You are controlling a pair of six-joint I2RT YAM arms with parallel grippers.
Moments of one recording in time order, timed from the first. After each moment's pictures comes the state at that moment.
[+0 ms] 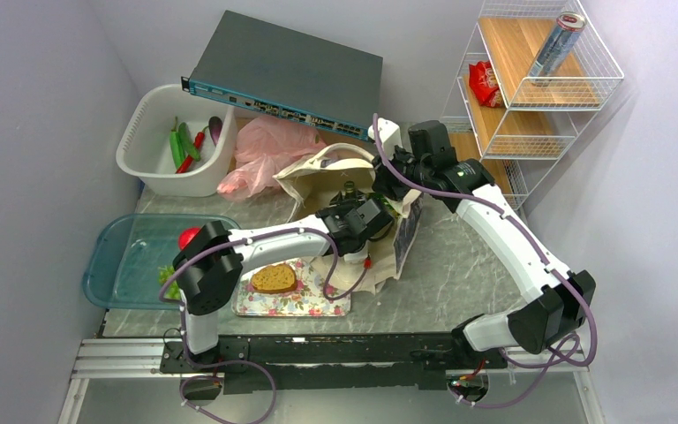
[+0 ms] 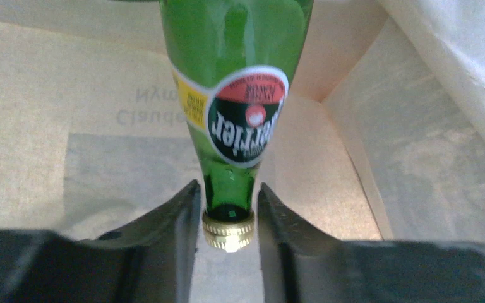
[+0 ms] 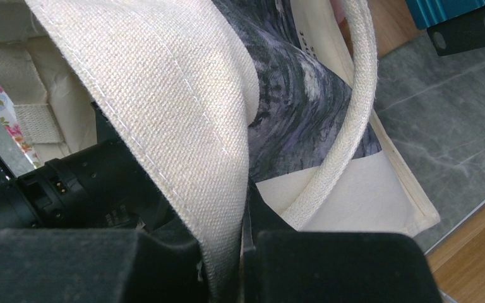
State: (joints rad) left arm -1.05 1.86 1.43 -0.51 -0.70 2.09; right arm 0.49 1.38 1.41 -0.70 -0.33 -0.25
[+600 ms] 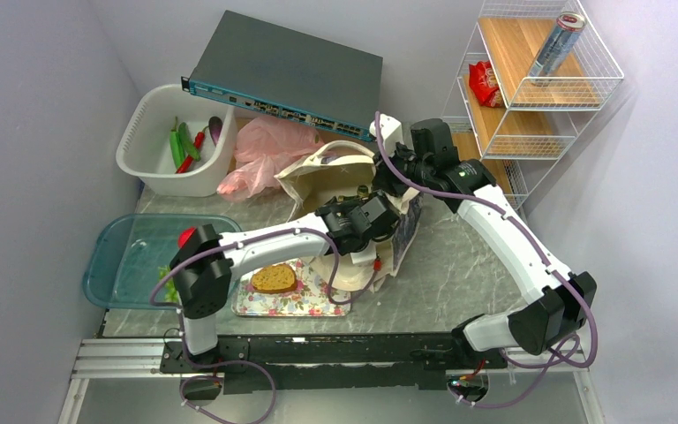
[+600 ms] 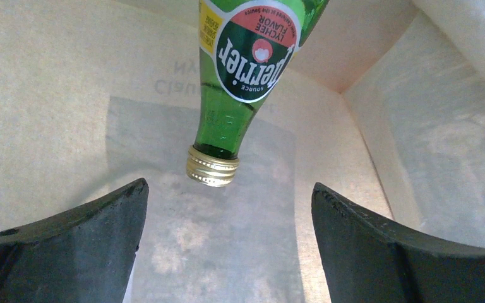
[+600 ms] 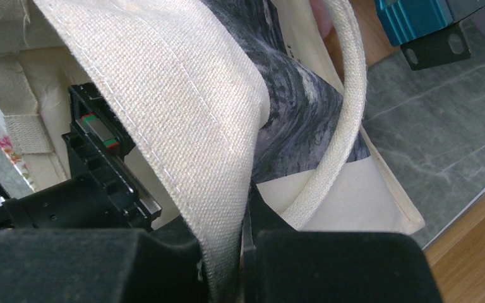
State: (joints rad) left arm -1.09 1.84 1.53 -0.61 -0.66 1.99; right arm 0.48 1.37 1.41 -0.66 -0.32 -0.25
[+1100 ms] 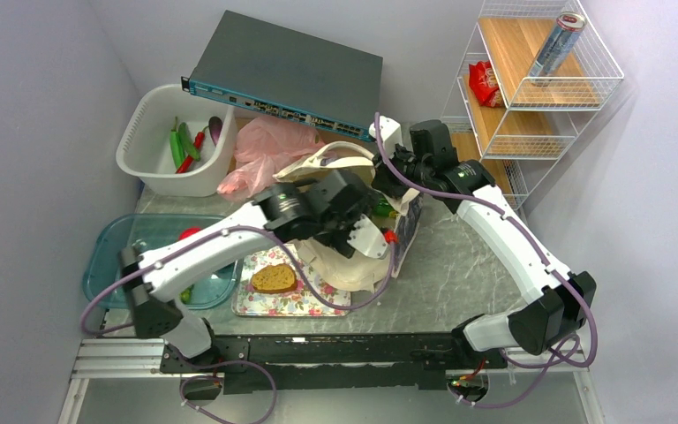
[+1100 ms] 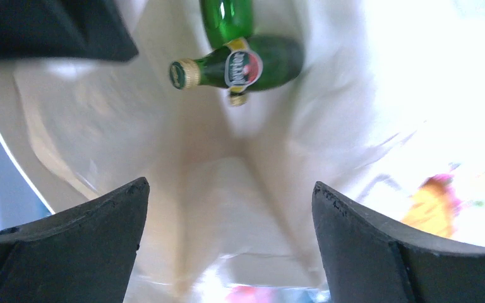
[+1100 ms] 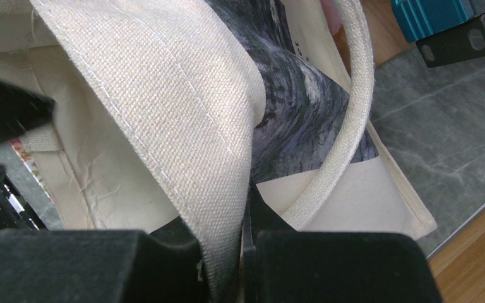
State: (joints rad) left arm -1.04 1.51 1.62 -0.91 -0.14 1.06; right arm 0.48 1.37 1.40 -0.66 -0.33 -0.24
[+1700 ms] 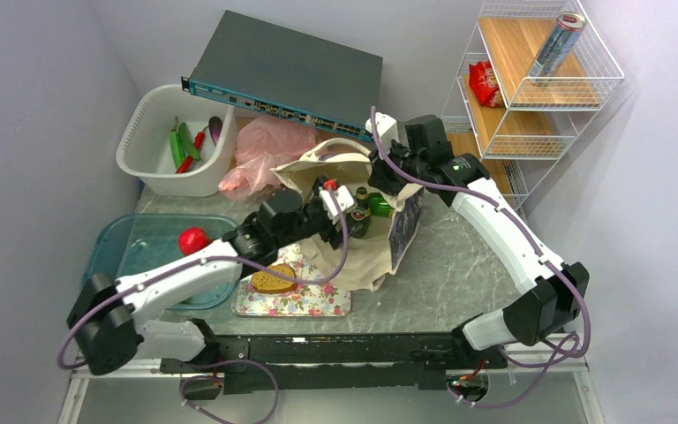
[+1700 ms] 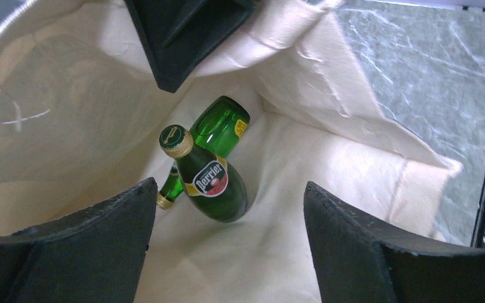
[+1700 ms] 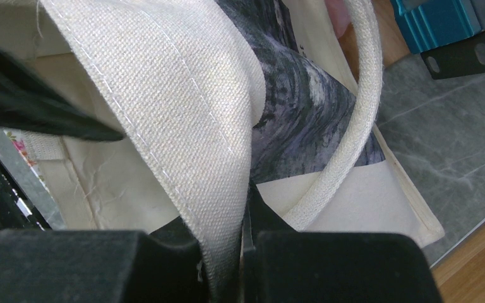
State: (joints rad) left arm -0.89 1.22 0.88 0.17 0.13 0.24; right arm 0.48 1.43 1.45 -0.68 -0.34 -0.23
